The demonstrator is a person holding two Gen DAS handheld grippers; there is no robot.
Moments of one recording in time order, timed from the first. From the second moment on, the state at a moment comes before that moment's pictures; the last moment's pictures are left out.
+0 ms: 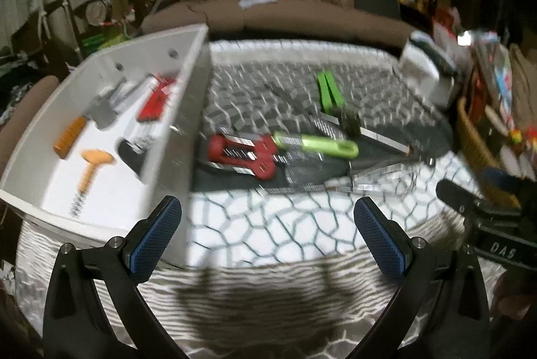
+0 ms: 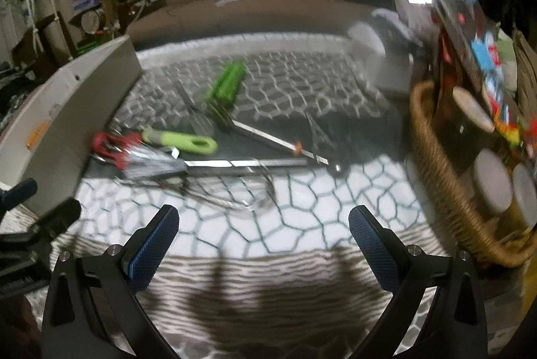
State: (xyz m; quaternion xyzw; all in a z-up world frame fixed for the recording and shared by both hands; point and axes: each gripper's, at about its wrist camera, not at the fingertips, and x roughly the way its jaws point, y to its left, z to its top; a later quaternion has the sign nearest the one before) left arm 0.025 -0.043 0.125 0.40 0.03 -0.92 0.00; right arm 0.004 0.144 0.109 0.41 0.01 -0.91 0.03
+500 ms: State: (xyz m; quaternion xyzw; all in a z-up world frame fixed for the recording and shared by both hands) left arm 0.064 -0.121 0.224 0.34 0.03 -0.94 0.04; right arm 0.038 0.076 0.216 0.36 0.02 -0.93 0.07
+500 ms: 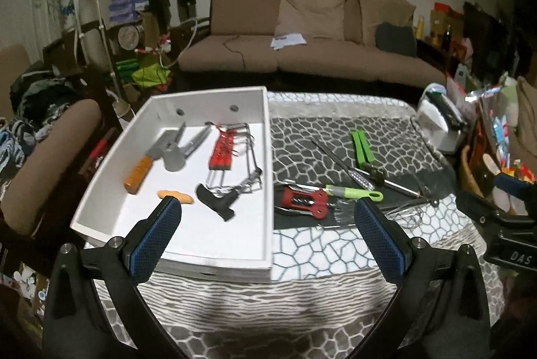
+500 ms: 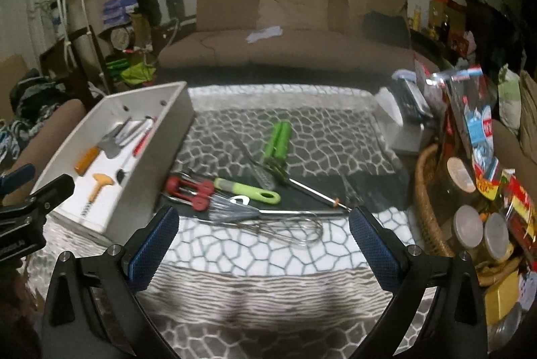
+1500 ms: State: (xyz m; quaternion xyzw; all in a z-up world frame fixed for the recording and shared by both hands) left arm 0.016 -0.103 0.199 0.37 0.01 -0.93 0.01; right arm 0.005 0.080 0.206 0.38 0.00 -0.92 0.07
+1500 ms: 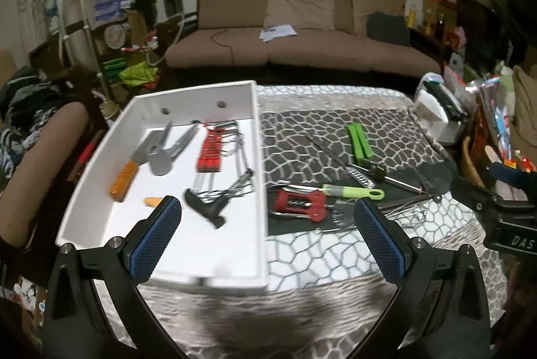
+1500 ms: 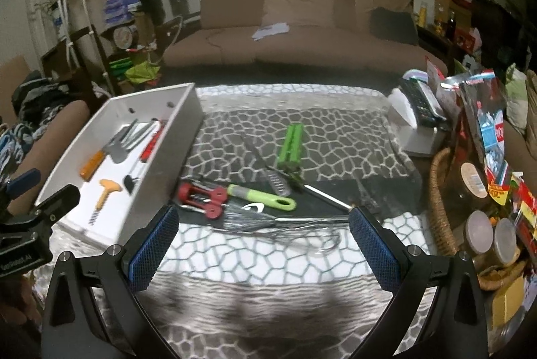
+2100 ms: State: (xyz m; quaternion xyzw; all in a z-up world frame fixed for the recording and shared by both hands) left arm -0.083 -0.037 0.147 0.40 0.00 -0.92 -0.03; right arm -0.081 0.156 0.144 0.41 -0.02 -0.91 0.05
